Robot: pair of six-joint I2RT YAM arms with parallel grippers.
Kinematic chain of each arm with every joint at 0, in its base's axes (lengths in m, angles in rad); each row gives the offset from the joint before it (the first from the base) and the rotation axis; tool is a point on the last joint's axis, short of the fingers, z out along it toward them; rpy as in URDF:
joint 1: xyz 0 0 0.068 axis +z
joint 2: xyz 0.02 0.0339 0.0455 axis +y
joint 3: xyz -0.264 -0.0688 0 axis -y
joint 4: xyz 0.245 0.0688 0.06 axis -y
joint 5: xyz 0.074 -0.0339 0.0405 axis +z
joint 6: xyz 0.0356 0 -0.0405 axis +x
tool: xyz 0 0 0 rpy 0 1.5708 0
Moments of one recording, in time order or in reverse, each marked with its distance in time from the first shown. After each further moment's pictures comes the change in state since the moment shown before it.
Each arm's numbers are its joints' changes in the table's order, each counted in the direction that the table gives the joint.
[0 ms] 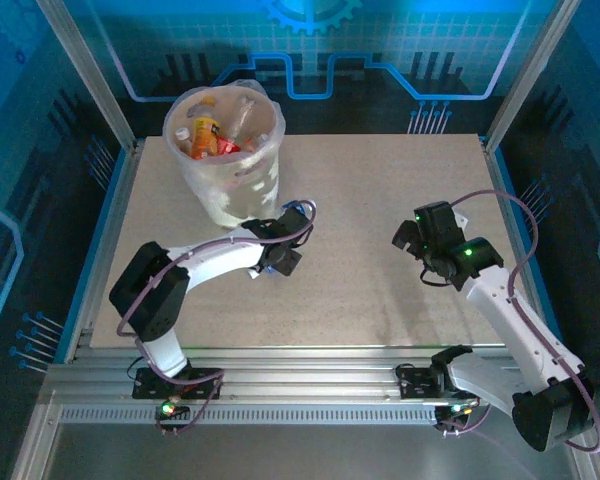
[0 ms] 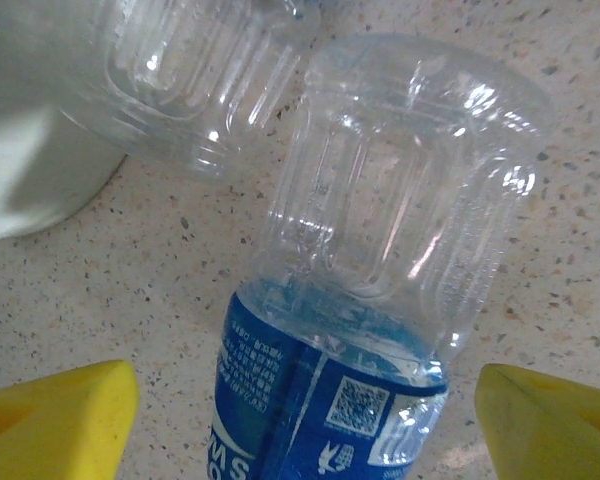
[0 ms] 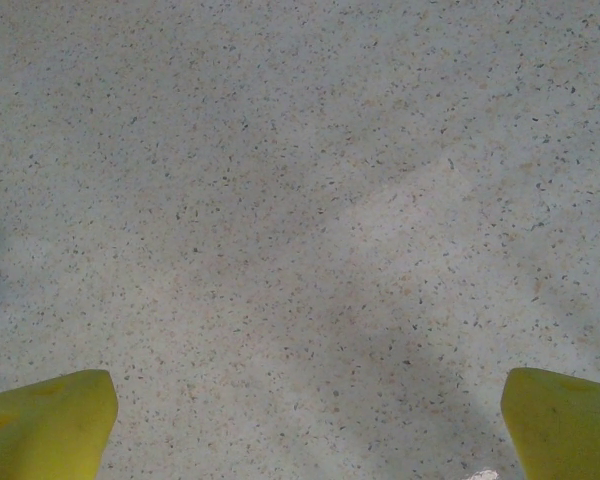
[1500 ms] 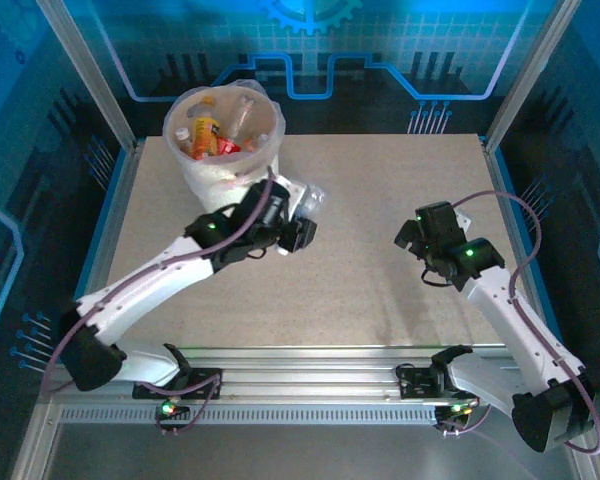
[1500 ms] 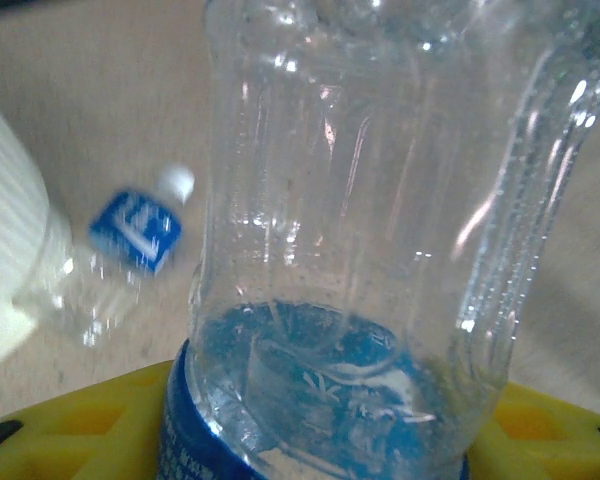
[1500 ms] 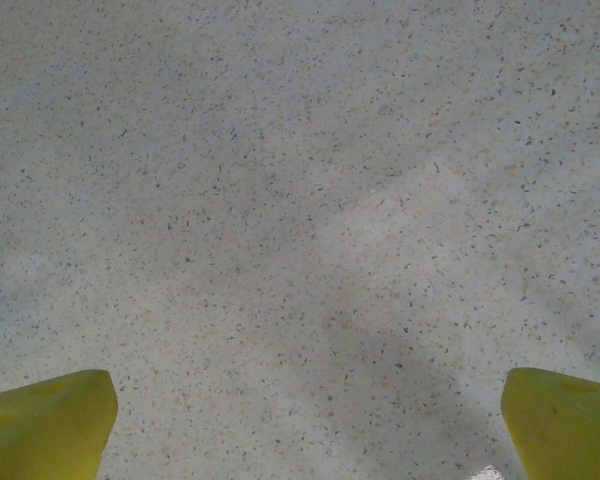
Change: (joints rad) left arm -0.060 -0.407 0.169 0.042 -0.307 -0.108; right arm -0.006 -0.009 0.000 -0.008 -0.018 0.018
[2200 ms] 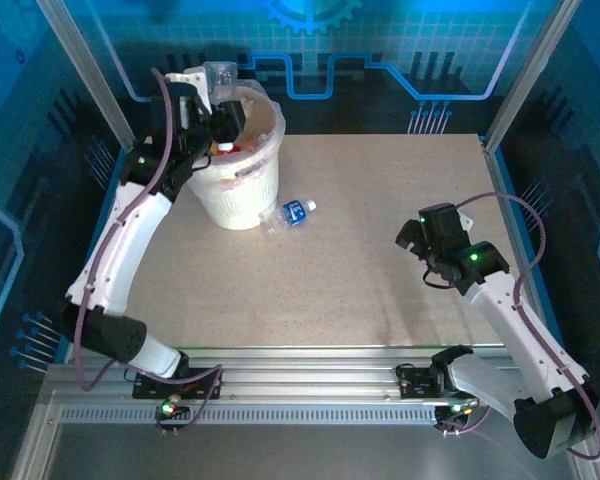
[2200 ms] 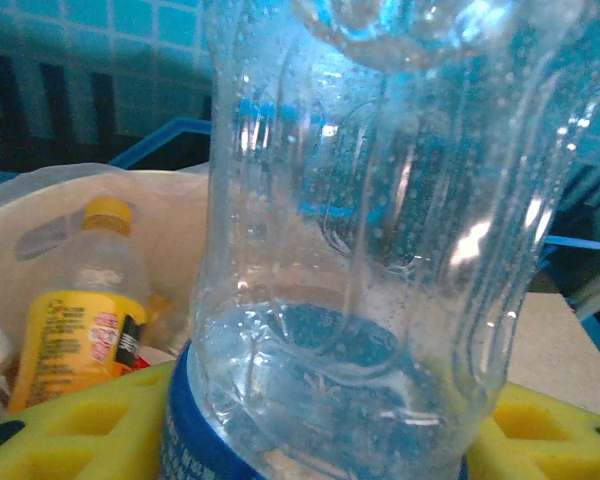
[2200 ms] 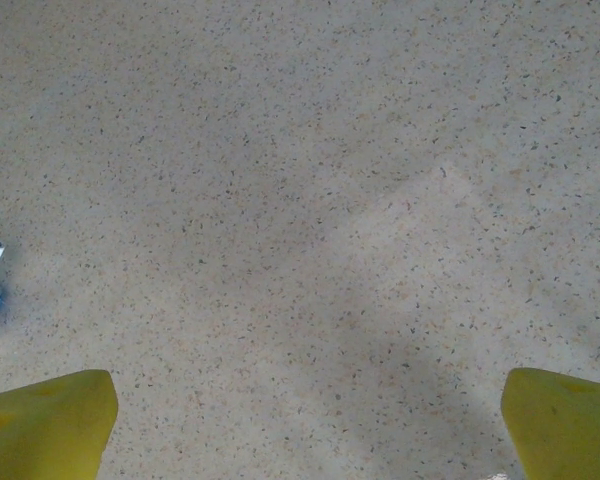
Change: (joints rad) left arm 0.499 0.191 0.481 0.019 -0.006 -0.066; right arm 0.000 -0.032 -0.005 0.000 0.008 0.000
